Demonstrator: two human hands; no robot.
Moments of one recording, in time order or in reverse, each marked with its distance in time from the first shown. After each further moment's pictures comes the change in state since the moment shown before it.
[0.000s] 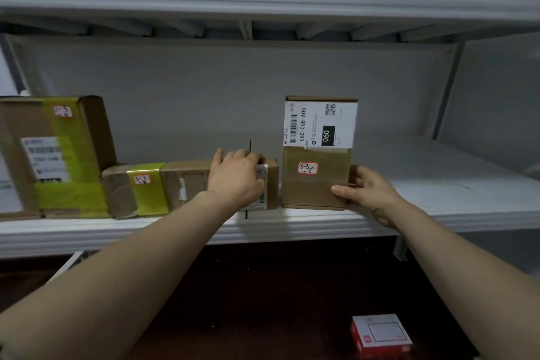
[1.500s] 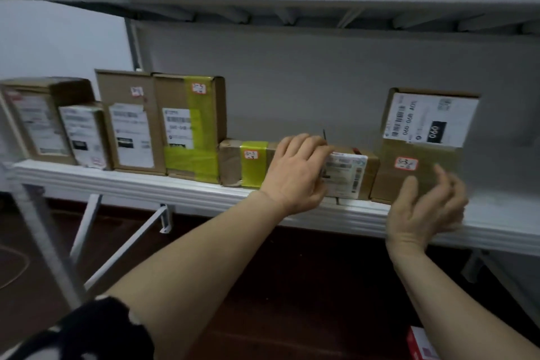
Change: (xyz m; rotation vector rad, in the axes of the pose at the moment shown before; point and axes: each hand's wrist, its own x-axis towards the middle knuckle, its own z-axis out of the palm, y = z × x) left_hand -0.062 -0.068 -0.015 0.082 0.240 0.262; right_hand -0.043 0.016 0.146 -0.448 1.001 -0.510
